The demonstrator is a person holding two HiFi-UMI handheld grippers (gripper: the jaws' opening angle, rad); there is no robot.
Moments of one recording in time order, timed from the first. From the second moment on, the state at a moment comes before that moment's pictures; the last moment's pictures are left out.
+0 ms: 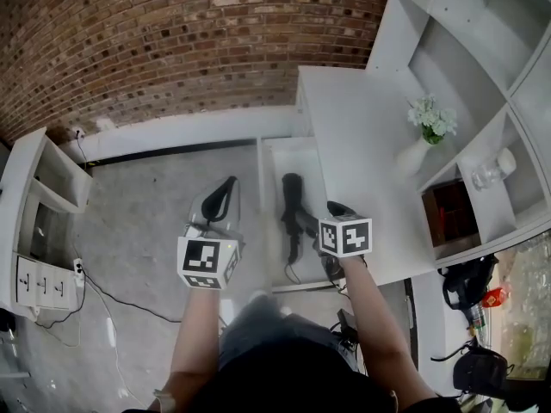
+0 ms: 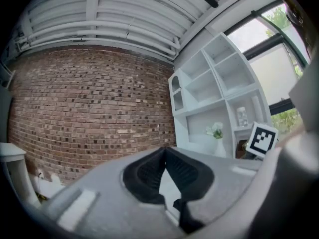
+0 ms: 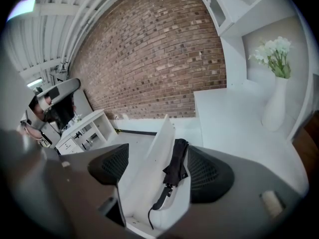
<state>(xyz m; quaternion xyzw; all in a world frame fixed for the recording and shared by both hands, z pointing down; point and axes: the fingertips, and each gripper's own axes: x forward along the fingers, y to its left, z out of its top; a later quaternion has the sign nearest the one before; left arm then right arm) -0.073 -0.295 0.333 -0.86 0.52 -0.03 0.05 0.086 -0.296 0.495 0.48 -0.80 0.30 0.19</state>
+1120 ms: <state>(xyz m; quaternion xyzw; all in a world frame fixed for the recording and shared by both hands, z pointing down) -0.054 -0.306 0.293 -0.90 0.43 0.00 0.08 0.146 -0.242 0.301 0.63 -0.77 0.03 0.03</state>
